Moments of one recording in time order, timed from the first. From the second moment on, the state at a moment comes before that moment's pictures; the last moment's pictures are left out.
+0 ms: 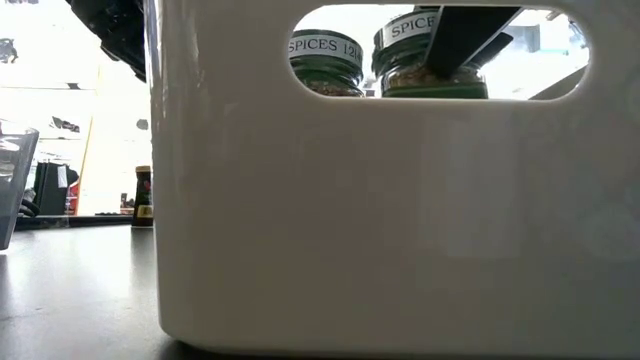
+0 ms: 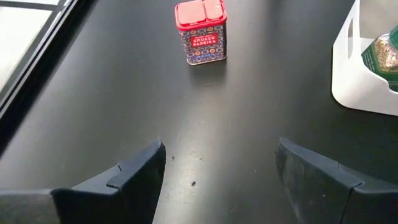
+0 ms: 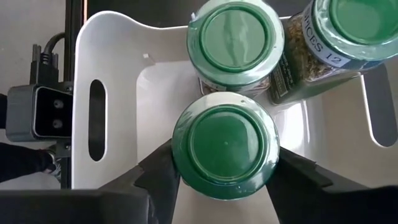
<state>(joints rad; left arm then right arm) -0.22 0.98 0.83 -0.64 -0.43 -0.27 0.57 1.94 1.52 -0.65 0.20 0.59</state>
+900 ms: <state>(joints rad) -0.22 0.98 0.83 -0.64 -0.43 -0.27 0.57 1.94 1.52 -0.65 0.19 0.60</state>
